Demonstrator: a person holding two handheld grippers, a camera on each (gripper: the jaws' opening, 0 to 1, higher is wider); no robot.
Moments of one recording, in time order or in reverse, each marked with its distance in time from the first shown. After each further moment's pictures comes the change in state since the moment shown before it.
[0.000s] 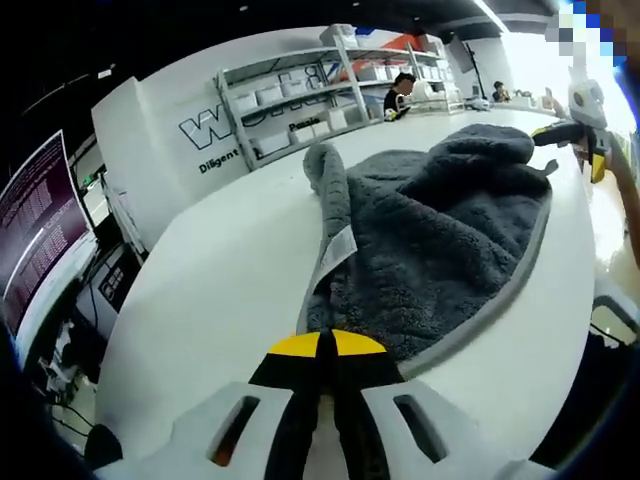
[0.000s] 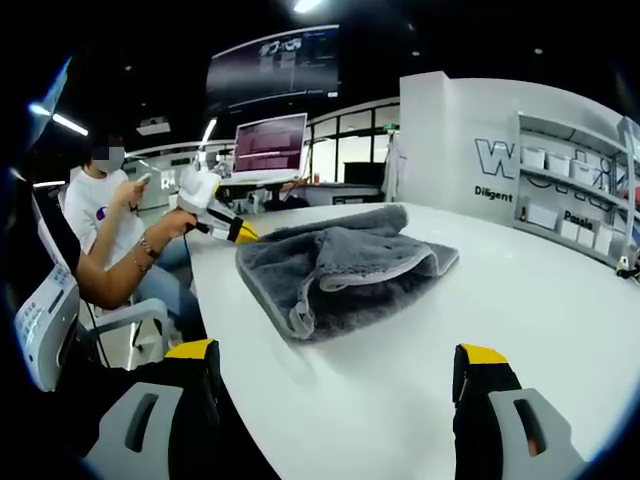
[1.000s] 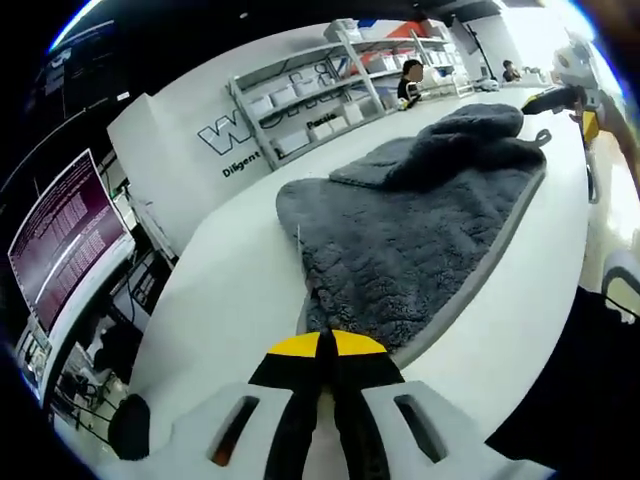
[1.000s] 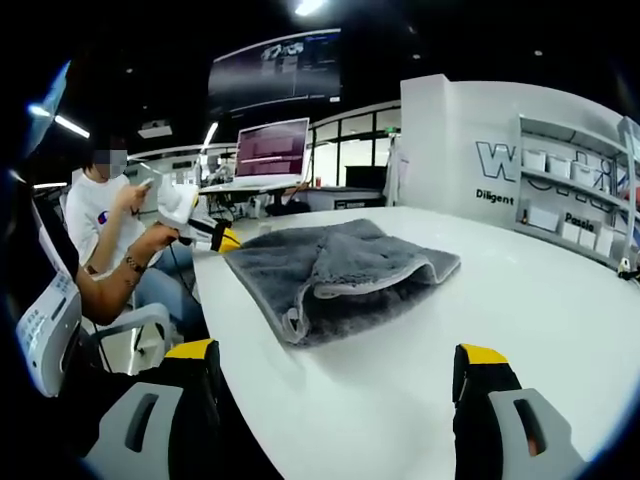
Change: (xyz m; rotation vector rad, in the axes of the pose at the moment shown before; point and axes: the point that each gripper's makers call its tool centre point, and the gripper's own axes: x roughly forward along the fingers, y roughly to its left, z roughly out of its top) left arm -0.037 0.000 -0.020 0.067 0.018 0.141; right arm 0.000 0.002 0.008 0.003 -0.015 0.006
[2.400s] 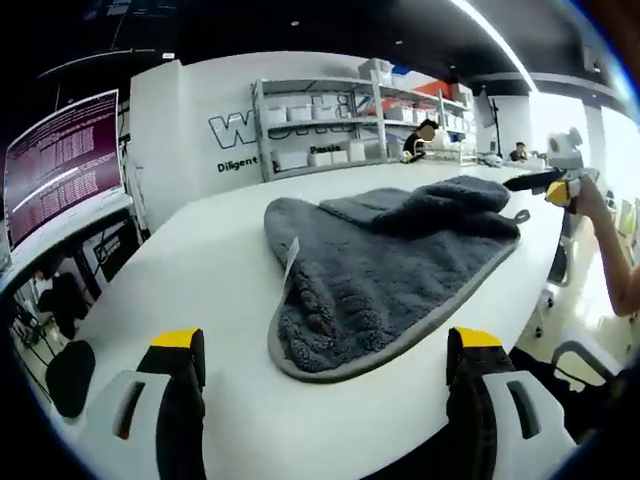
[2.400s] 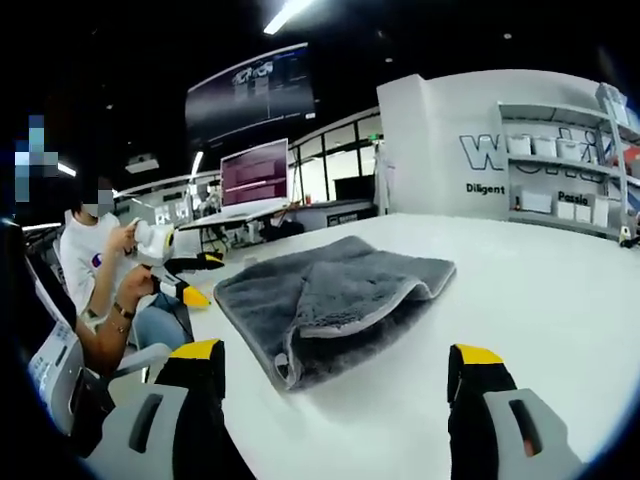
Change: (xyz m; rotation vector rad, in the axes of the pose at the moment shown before) left arm -0.019 -0.012 0.003 -0.287 -0.122 -0.146; right arm 0.016 -0.011 0.026 0.137 -0.070 -0.010
